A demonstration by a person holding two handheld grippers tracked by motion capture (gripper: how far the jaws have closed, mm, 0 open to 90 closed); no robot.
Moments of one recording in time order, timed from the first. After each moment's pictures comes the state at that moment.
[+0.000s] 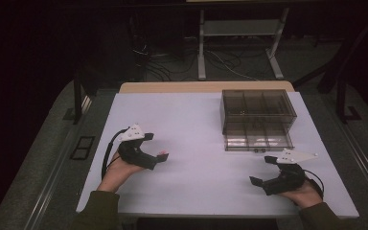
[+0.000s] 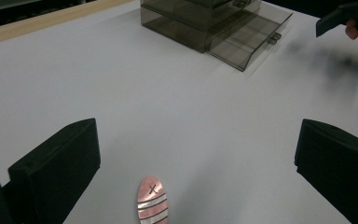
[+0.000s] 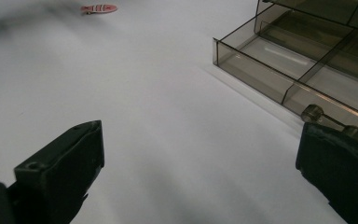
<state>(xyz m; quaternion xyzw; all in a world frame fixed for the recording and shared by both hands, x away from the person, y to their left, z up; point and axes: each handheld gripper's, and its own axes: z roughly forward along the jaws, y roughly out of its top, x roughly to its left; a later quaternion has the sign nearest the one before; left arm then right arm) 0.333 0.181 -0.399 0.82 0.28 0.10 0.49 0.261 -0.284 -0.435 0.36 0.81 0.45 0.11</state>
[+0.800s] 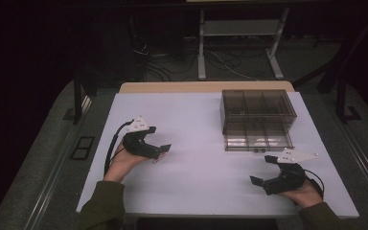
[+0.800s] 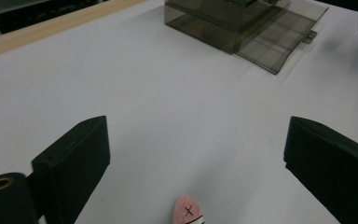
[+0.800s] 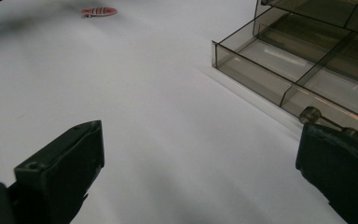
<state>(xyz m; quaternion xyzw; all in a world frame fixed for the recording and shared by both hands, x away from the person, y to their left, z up) 0.357 0.174 -0.402 0.82 0.29 0.13 0.47 0.261 -0.286 -0.434 0.36 0.81 0.46 0.11</state>
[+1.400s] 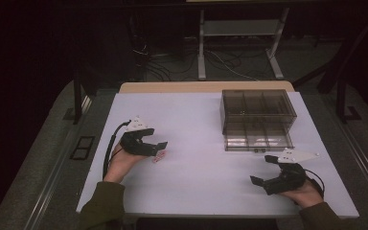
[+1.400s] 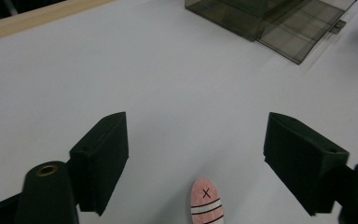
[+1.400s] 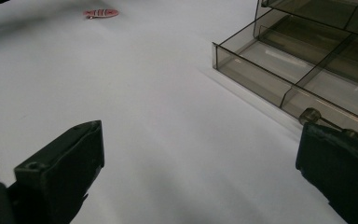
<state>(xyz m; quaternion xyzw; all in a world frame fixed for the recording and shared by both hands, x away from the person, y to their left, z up) 0.359 0.181 -0.406 0.82 0.33 0.13 0.44 0.261 -0.286 -0.434 0.36 0.81 0.46 0.11</state>
